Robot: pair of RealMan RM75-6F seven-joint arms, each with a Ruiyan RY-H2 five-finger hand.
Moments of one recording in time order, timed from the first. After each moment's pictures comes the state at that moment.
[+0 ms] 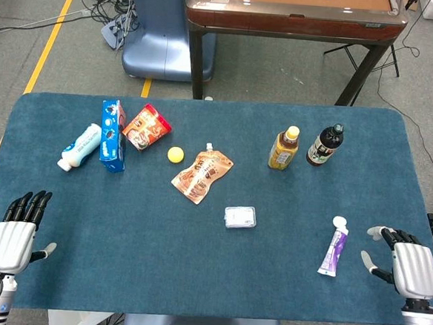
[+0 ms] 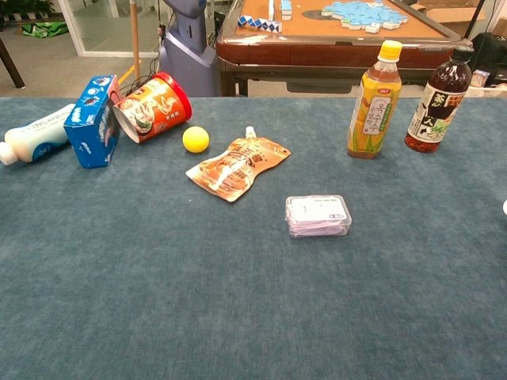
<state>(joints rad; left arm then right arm) -0.11 -1.24 -0.06 -1.70 1.49 1.52 0.35 0.04 -1.15 0.07 -1.71 -1.47 1.51 -0.08</state>
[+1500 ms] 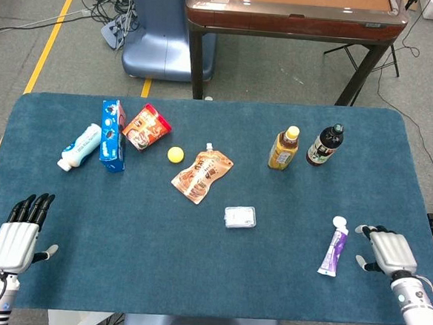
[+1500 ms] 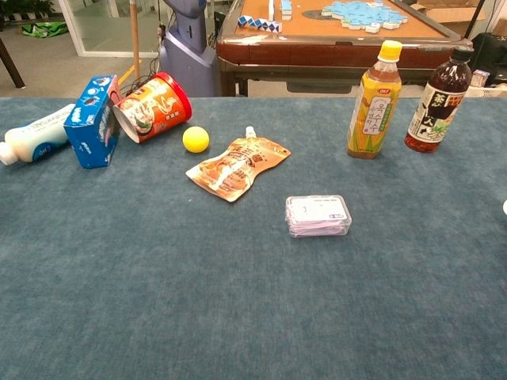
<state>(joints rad) -0.12 -1.27 -0.05 -1.66 1.47 1.49 0.33 0.30 -1.05 0.04 -1.70 -1.09 0.96 -0.31</state>
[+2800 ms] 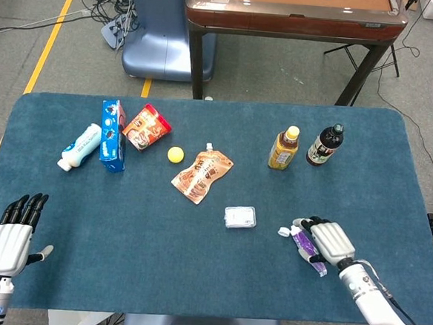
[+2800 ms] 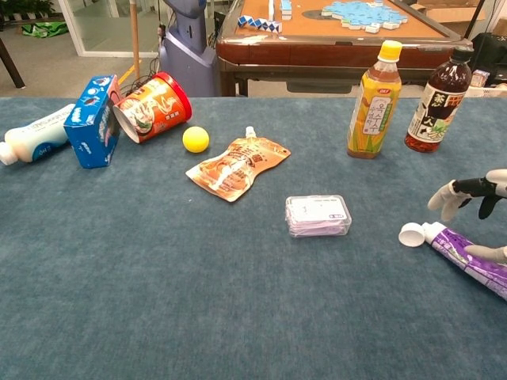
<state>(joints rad) -0.10 -1.24 -0.05 -1.69 1.49 1.53 0.33 0.40 -1.25 0.03 -1.60 -1.38 0.96 -0.08</state>
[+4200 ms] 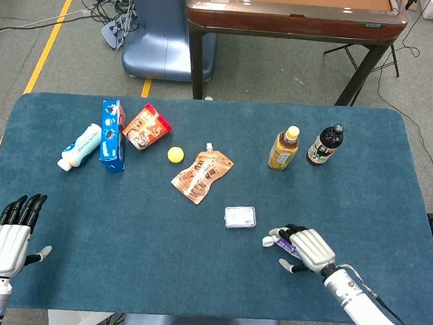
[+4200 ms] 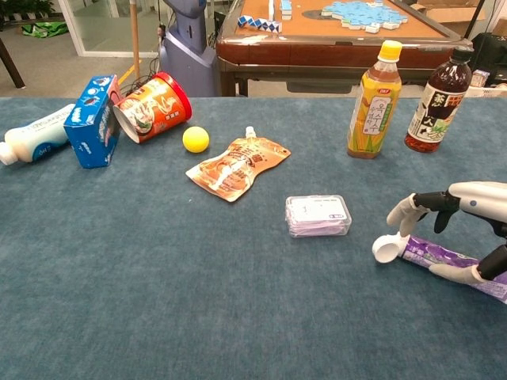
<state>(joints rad) -0.09 -1.24 -0.05 -1.68 1.49 1.53 0.32 0.44 -1.29 -0.03 -1.60 -1.53 0.97 0.04</state>
